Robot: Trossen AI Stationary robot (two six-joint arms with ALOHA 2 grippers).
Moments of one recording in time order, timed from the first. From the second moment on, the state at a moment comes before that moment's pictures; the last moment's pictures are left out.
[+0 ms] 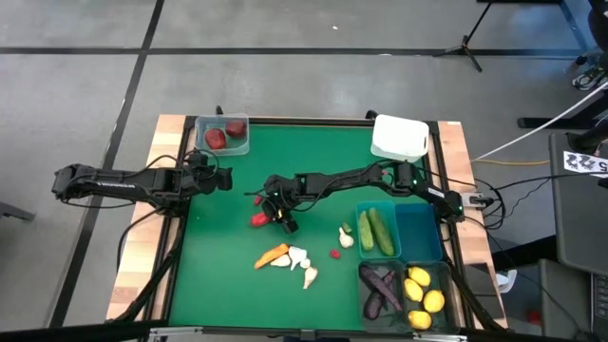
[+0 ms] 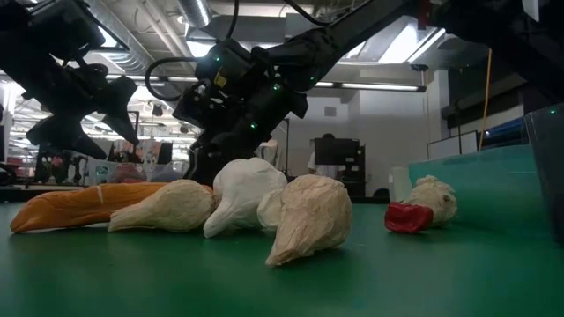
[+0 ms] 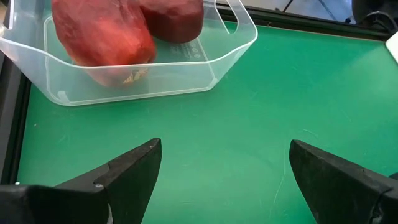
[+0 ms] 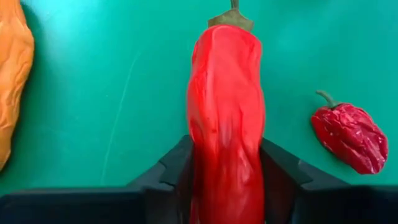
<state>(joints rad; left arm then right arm) 0.06 0.56 0.30 -0.67 -0.75 -1.17 -0.04 2.40 1.80 -0.28 -0.27 -0.44</state>
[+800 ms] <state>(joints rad) 0.06 0.56 0.30 -0.67 -0.74 -1.18 -0.06 2.03 1.80 -0.73 -0.15 -0.44</state>
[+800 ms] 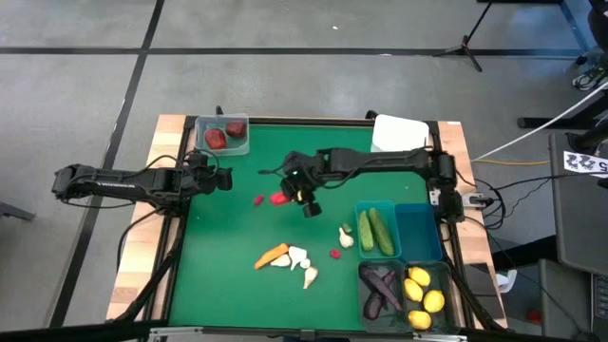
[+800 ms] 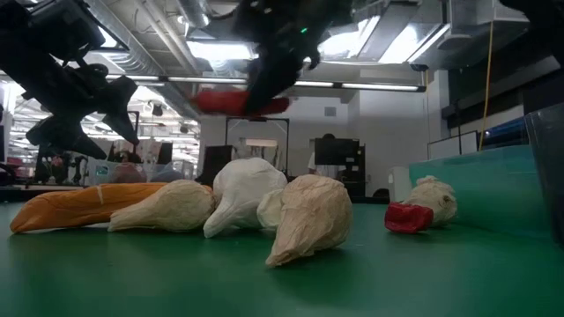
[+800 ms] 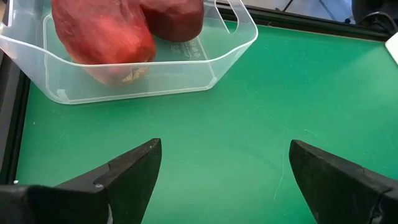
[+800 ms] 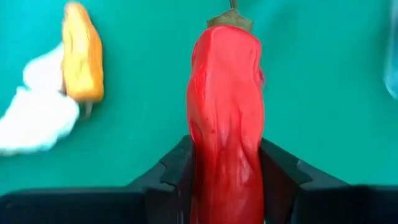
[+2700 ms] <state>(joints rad) 0.06 0.56 0.30 -0.67 -0.74 -1.17 0.89 1.18 0.82 -1.32 0.32 2.17</state>
